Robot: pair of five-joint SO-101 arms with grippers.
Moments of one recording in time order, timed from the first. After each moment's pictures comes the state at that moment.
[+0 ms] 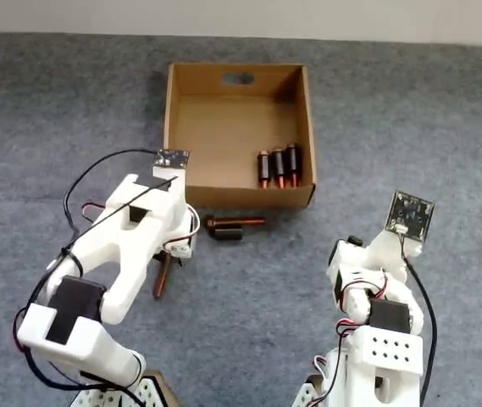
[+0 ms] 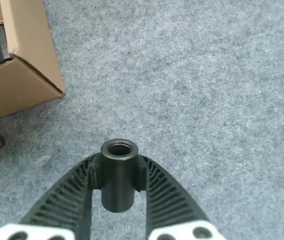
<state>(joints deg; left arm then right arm) 7.0 6.4 32.7 62.6 12.3 4.5 -70.0 79.4 45.3 -7.8</state>
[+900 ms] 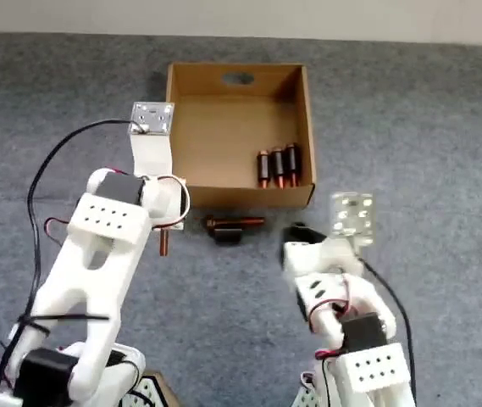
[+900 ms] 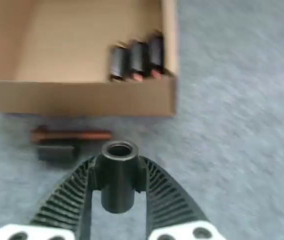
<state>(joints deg) 6.7 -23.0 32.7 65.9 12.4 -19.0 -81.3 81.3 42.2 -7.8</state>
